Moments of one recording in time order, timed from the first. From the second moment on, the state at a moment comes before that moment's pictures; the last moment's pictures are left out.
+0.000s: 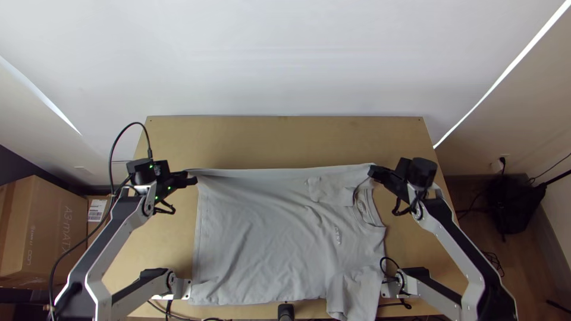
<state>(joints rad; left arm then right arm) 0.09 1.19 0.73 -0.20 0.14 -0.09 0.09 1.15 0.67 -0.06 -0.25 0.46</state>
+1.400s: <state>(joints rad) 0.10 2.12 1.64 -0.32 0.16 -0.08 0.06 2.22 1.72 -0.25 -0.25 0.42</state>
